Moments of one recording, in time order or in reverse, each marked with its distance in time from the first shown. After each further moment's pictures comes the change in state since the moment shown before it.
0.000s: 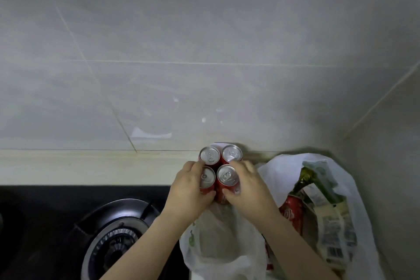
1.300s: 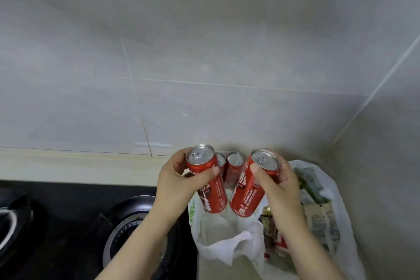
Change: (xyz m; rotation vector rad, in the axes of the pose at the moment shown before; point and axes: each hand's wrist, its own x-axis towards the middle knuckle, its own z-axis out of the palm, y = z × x) left_hand -0.070 0.049 -0.099 -0.884 0.215 -0.086; right_hand -0.074 -0.083 -0.079 0.907 0.347 0.031
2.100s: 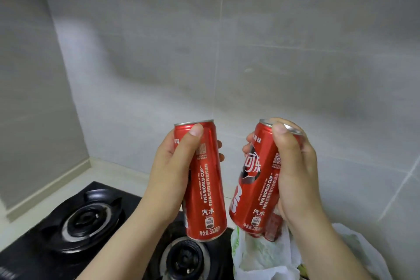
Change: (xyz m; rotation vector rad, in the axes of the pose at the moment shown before) left_hand -0.144 0.185 -0.083 -0.119 0.144 0.402; right_hand -0.097 -0.198 0.081 0.254 -0.374 -0.322
